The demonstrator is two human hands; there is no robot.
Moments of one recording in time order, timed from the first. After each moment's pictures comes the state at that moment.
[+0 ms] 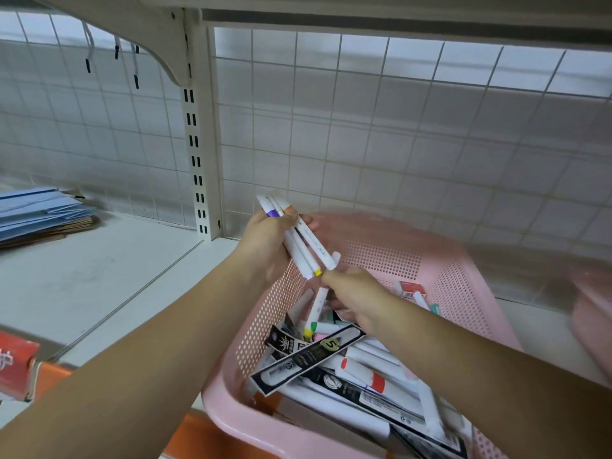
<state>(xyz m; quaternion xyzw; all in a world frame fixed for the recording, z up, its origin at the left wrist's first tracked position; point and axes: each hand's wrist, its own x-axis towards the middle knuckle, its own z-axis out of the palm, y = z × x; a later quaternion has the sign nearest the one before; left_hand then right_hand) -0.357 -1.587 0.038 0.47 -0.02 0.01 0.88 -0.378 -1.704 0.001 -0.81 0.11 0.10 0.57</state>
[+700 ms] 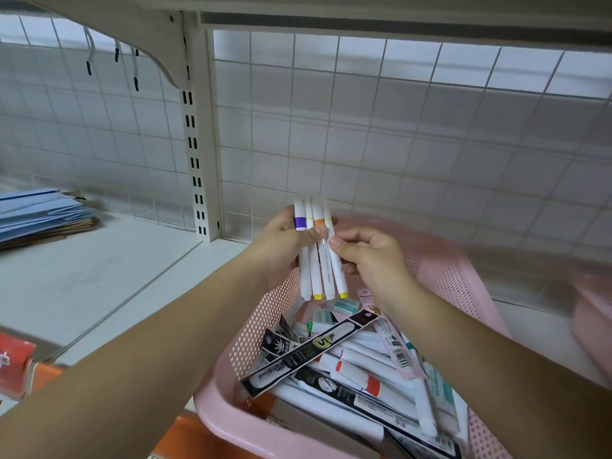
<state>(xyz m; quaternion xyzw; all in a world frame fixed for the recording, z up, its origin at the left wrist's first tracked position) -0.366 -1.592 0.038 0.63 -0.11 -0.04 0.77 -0.381 -1.723 0.032 -0.70 -0.03 -0.07 0.71</state>
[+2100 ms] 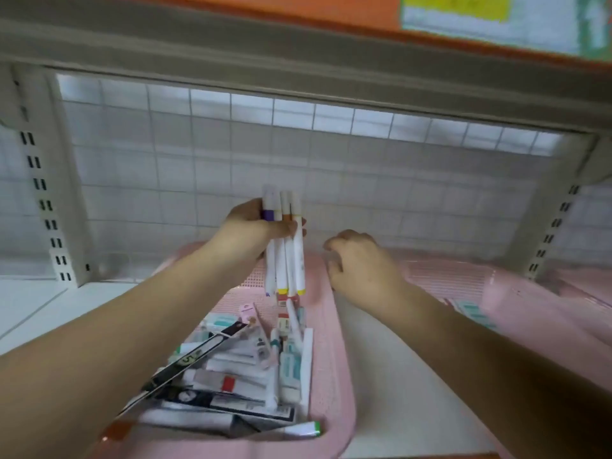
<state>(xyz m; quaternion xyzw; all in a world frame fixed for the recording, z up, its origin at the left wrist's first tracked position) -0.418 -1.704 0.106 0.61 -0.21 -0.04 0.76 -0.467 -1.854 0.086 -0.98 0.01 -0.21 0.01</state>
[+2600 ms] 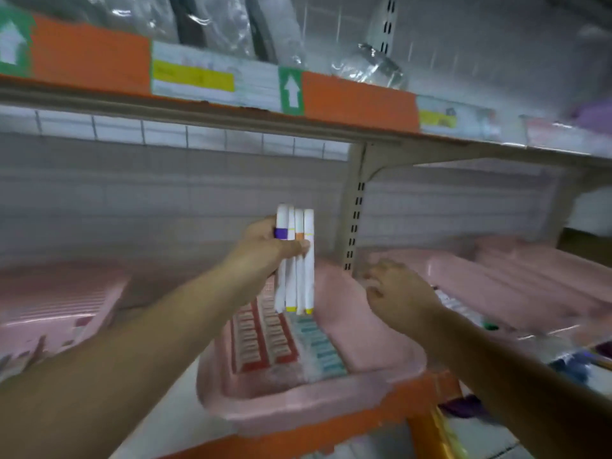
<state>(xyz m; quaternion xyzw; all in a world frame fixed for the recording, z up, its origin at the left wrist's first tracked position) -0.553 -1.965 0.120 0.62 -0.31 -0.13 0.71 -0.661 -2.127 0.091 -0.97 0.20 -0.17 0.00</state>
